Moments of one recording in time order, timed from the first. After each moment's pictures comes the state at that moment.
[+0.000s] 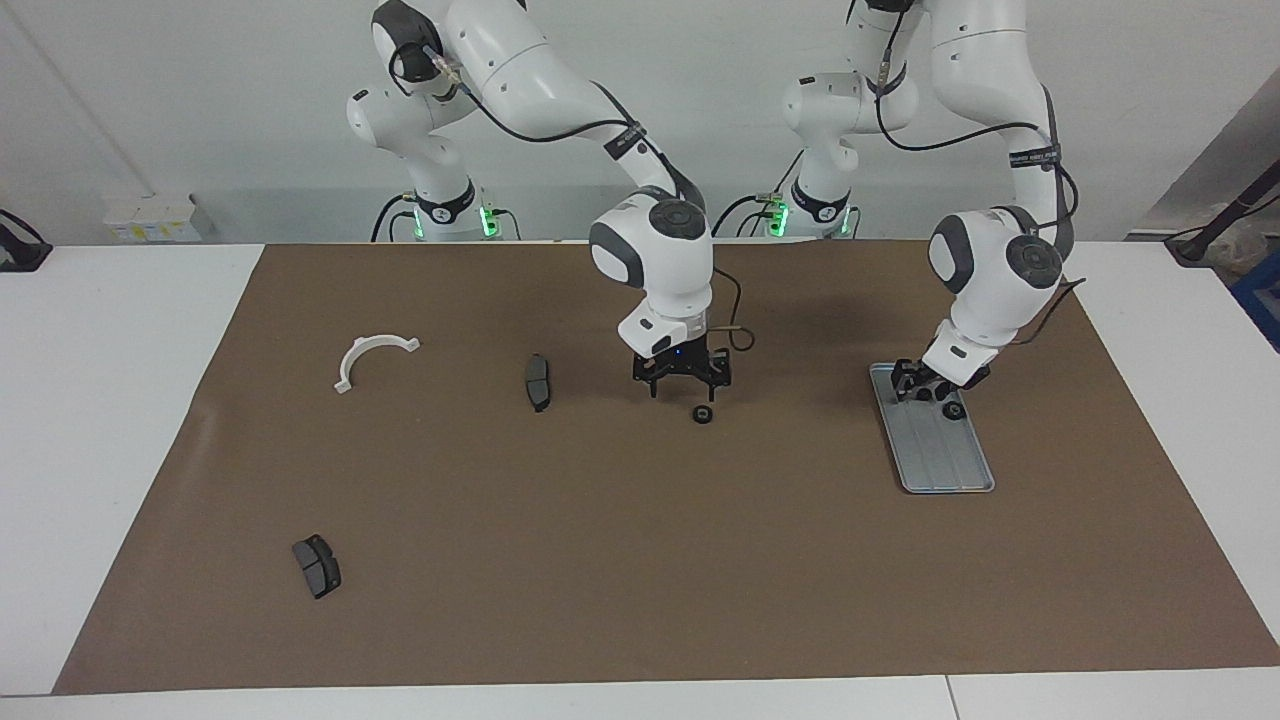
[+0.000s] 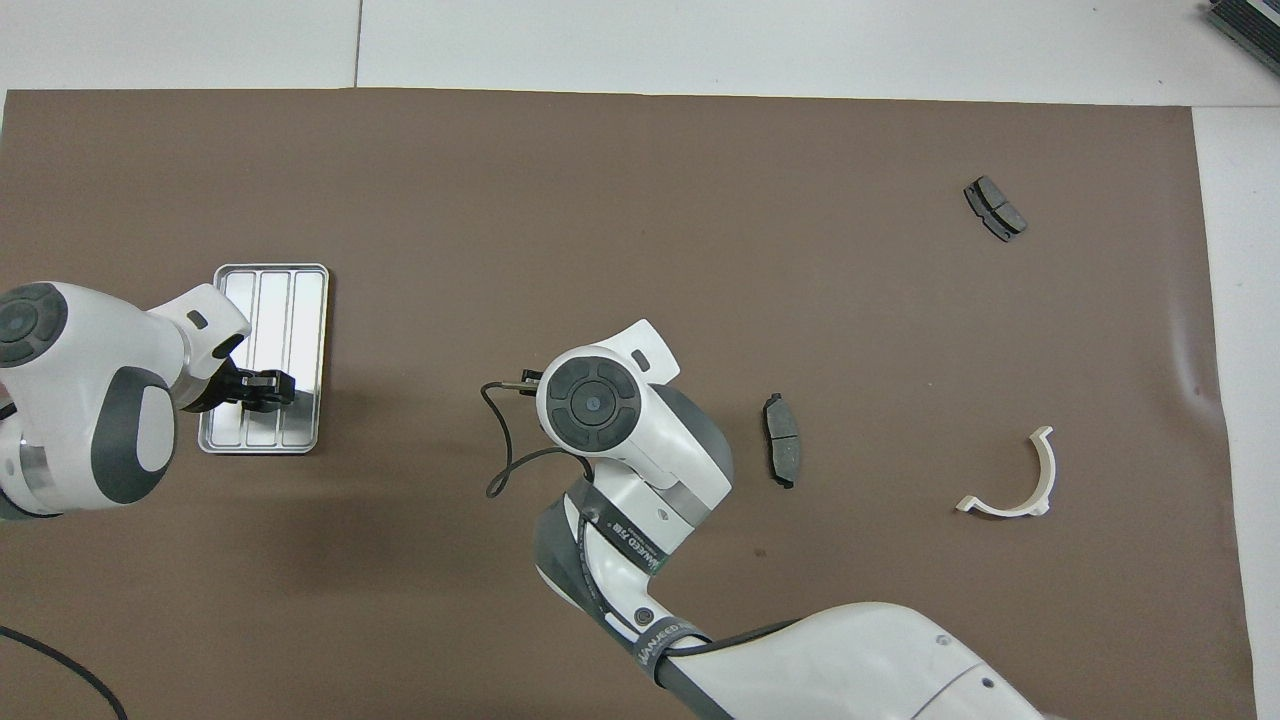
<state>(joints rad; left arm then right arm) -0.04 0.16 0.07 -2.21 -0.02 2.34 0.10 0.63 0.55 0.09 -1.68 -0.12 2.38 0.97</state>
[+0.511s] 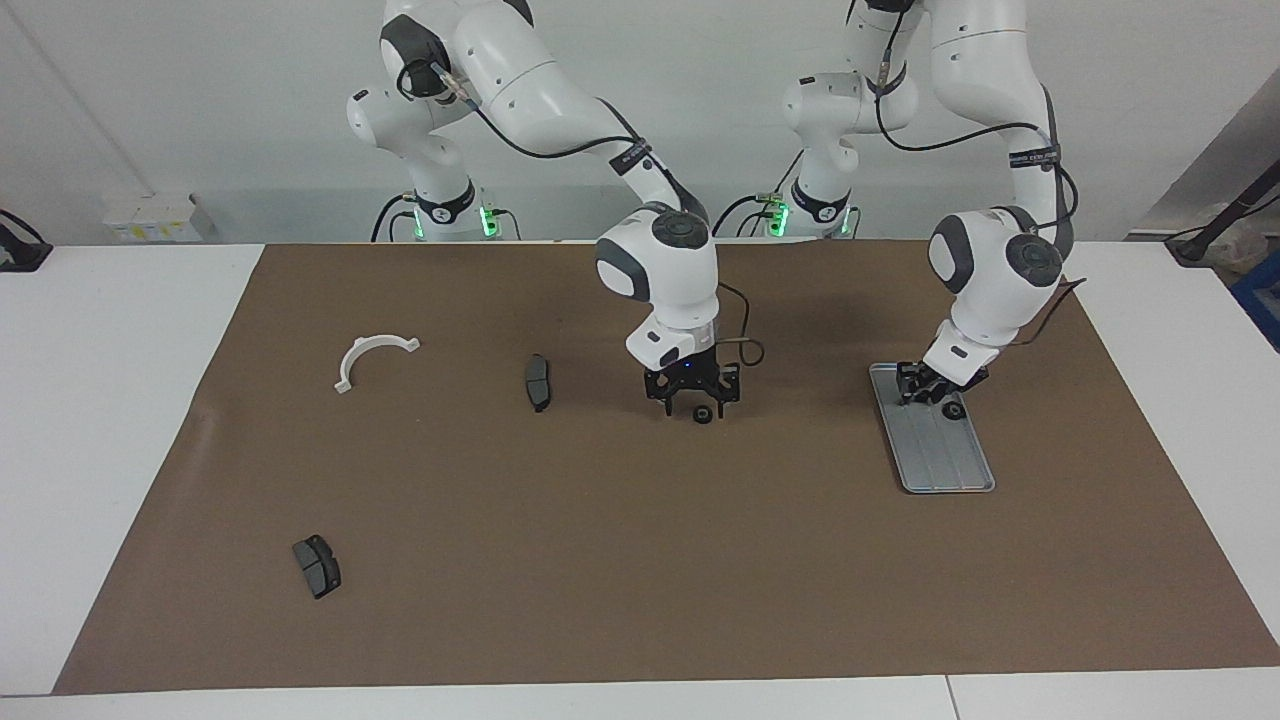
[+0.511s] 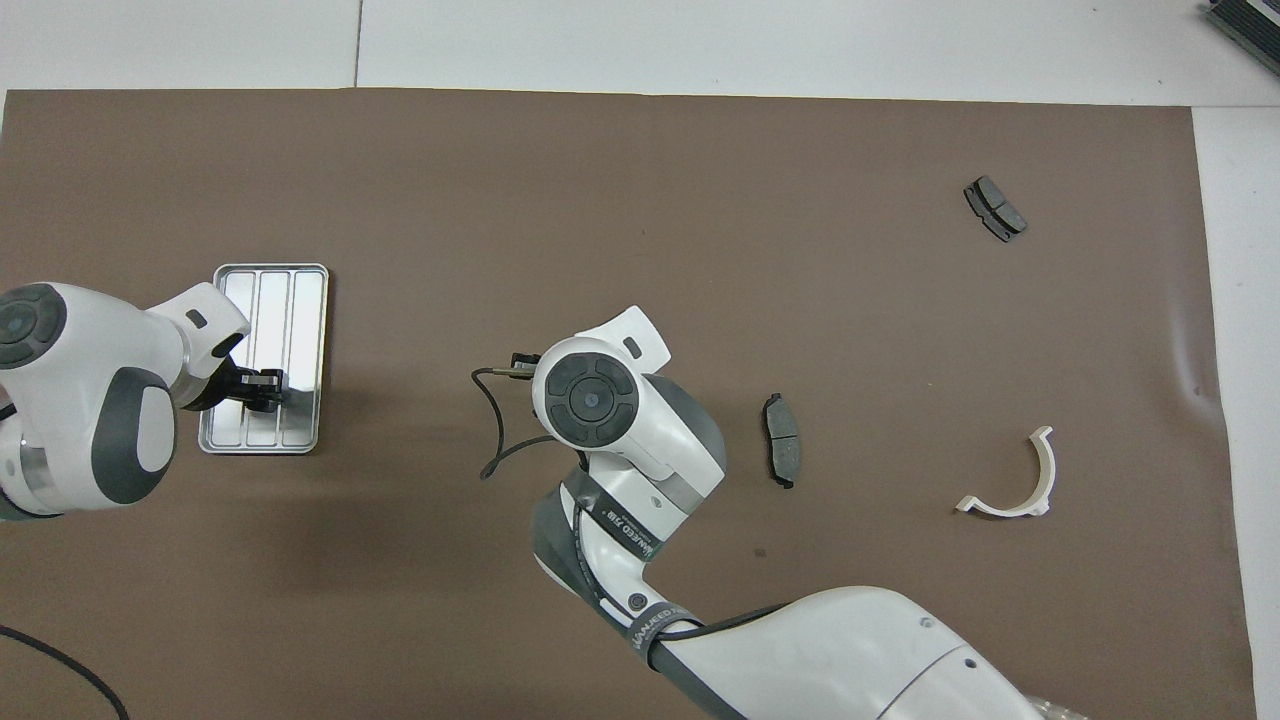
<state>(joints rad) -0.04 0.16 0.07 -2.21 -0.02 2.34 0.10 0.63 0.57 0.08 -1.65 -0.15 2.45 0.97</state>
